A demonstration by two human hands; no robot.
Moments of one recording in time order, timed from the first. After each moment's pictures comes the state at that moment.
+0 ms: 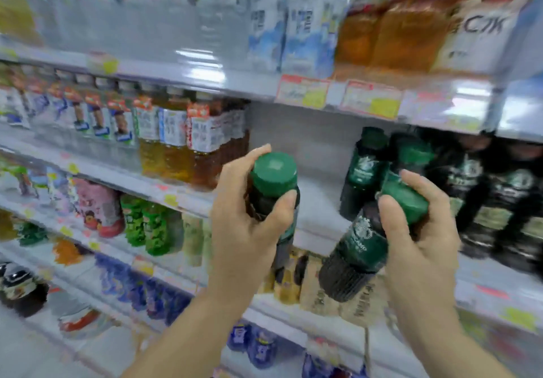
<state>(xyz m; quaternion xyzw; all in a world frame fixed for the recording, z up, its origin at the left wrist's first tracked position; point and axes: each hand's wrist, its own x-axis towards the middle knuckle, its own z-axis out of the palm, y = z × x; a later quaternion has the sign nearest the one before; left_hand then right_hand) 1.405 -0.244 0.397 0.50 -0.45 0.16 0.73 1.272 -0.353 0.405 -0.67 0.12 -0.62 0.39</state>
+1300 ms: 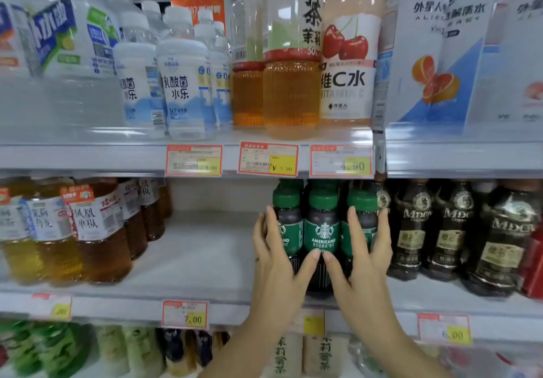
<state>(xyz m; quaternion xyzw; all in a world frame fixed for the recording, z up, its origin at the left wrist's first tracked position) 1.383 -0.411 0.379 0.61 -0.55 0.03 0.57 1.265 -0.457 0.381 -0.77 0.30 -0.56 0.11</state>
